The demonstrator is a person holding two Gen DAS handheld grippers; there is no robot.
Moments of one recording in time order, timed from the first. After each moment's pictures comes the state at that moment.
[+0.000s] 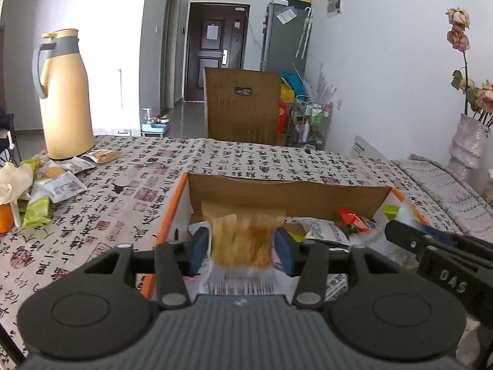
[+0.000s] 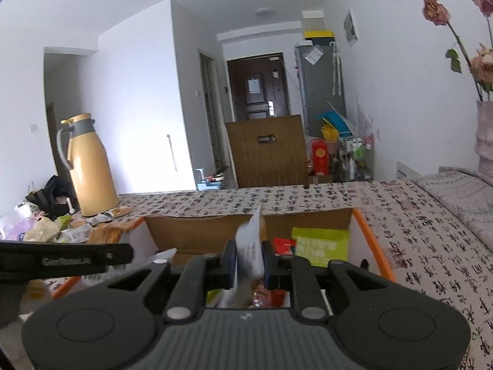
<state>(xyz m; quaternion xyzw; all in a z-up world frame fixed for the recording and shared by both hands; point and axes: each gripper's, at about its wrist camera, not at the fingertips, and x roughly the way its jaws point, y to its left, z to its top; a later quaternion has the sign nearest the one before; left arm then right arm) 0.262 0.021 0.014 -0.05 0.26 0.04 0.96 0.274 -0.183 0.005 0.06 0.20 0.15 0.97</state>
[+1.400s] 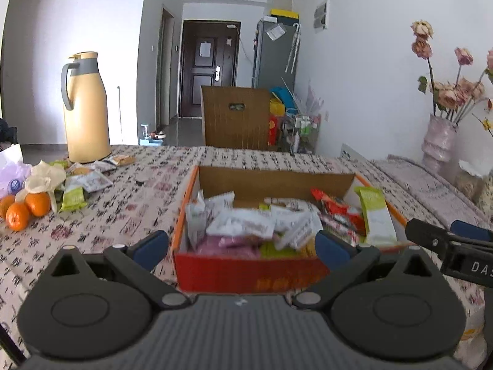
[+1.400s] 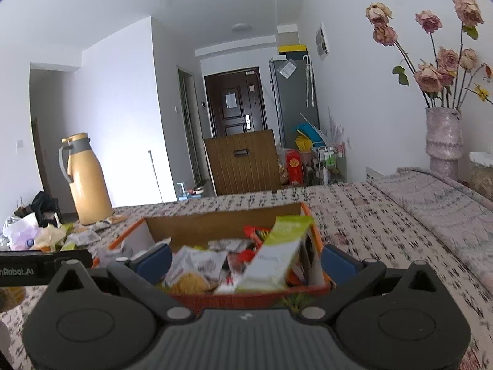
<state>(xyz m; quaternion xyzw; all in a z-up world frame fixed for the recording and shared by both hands) 0.139 0.013 0.029 -0.03 0.23 0.02 0.97 0.156 -0.225 0.023 0.06 0.18 0.11 0.98</state>
